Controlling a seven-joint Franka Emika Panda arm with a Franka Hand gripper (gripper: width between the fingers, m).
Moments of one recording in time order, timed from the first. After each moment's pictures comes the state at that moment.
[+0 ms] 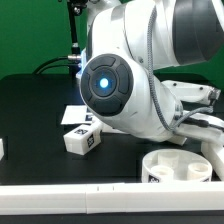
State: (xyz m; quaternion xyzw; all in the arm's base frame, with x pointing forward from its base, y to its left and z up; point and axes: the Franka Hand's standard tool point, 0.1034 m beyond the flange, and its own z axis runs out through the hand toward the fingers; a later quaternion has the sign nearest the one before) arm 0.469 0.108 0.011 -0.83 0.27 0.47 0.16
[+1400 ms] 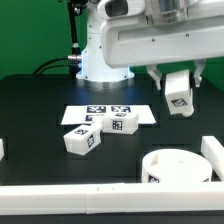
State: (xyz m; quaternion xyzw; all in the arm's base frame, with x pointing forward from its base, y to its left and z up) arm 0.557 0.076 0.126 -0.98 0.18 0.07 0.10
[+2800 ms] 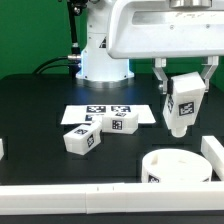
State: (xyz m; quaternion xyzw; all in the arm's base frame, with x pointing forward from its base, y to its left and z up) arm 0.620 0.070 0.139 -1.00 -0.03 -0.09 0.00
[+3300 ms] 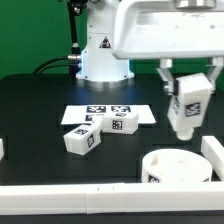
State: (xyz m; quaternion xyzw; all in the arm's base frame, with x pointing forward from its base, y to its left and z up) arm 0.613 0.097 0.136 -0.99 -0.07 -0.16 0.00
